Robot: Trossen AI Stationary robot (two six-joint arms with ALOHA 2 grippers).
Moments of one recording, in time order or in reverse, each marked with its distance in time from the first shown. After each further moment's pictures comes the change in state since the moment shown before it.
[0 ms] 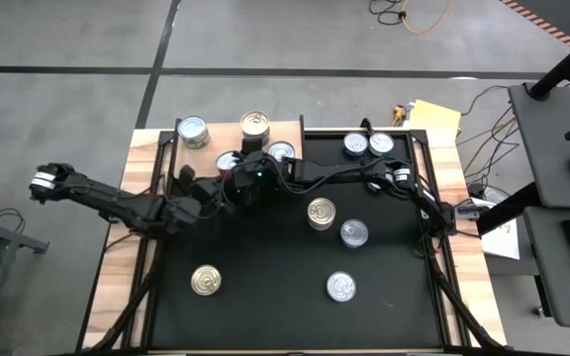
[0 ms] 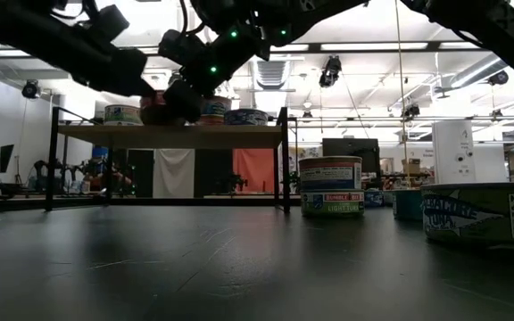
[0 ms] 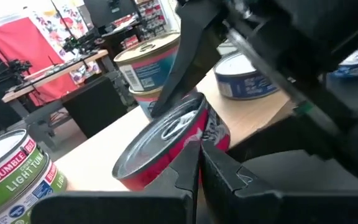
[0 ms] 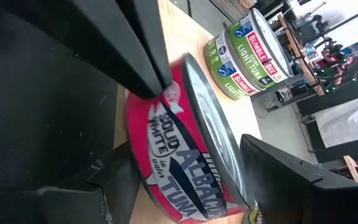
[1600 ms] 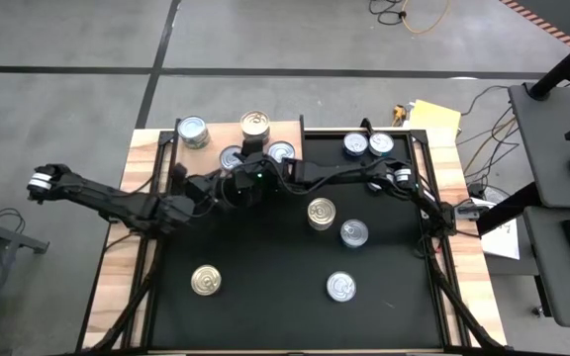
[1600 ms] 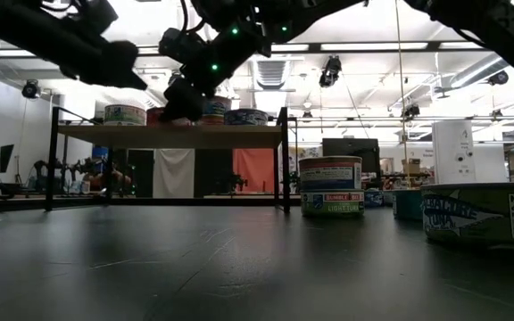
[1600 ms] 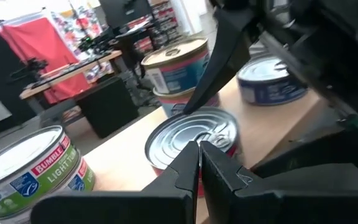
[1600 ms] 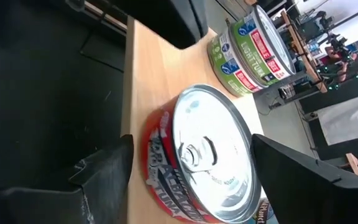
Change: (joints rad) left arm -0.023 -0.096 0.001 -0.078 -0.066 -0.010; right arm 0.013 -0.007 0.000 -0.030 0.008 0.013
